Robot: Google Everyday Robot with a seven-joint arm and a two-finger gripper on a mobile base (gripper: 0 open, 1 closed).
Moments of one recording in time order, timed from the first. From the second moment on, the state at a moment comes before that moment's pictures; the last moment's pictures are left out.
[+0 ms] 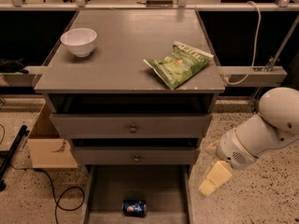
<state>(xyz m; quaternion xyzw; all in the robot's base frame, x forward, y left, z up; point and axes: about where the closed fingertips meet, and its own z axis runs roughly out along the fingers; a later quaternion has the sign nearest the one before) 0.393 -0.149 0.699 -0.48 0.82 0.28 0.12</state>
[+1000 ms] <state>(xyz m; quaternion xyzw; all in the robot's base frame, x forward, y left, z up) 0.368 -0.123 0.620 -0.46 0.81 0.34 0.11</state>
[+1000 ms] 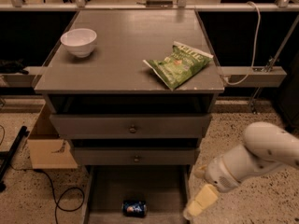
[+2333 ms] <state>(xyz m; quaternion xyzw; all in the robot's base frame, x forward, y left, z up) 0.355 -0.042 0.507 -0.42 0.80 0.40 0.17</state>
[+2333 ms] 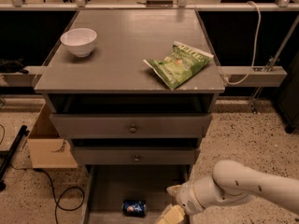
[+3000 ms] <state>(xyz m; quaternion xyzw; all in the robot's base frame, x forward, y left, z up) 0.355 -0.036 0.484 -0.41 0.80 0.41 0.16</state>
